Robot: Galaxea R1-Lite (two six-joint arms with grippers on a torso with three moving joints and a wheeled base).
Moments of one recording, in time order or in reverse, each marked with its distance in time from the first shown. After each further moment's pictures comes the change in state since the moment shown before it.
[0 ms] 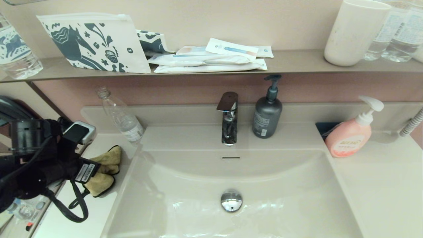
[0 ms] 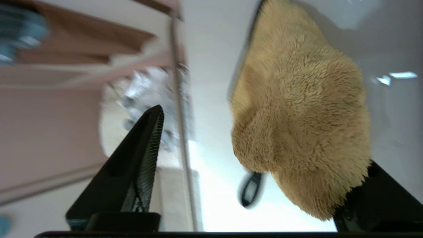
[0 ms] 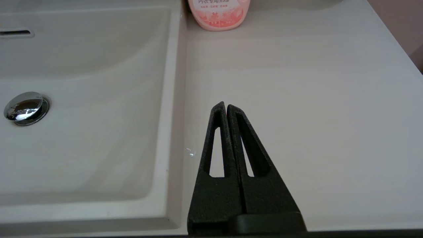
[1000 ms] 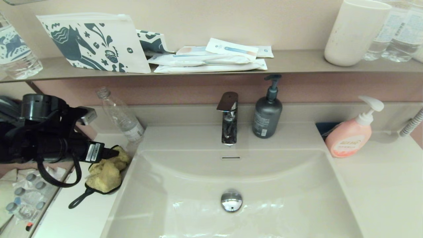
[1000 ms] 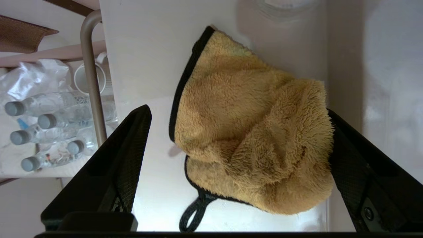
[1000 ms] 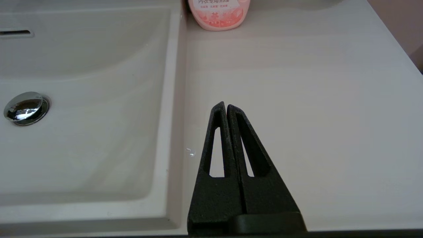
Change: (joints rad) left arm 0.099 0.138 -0.362 0.379 -0.358 -0.190; right arm 0.000 0.000 0.000 0.000 0.000 0.000
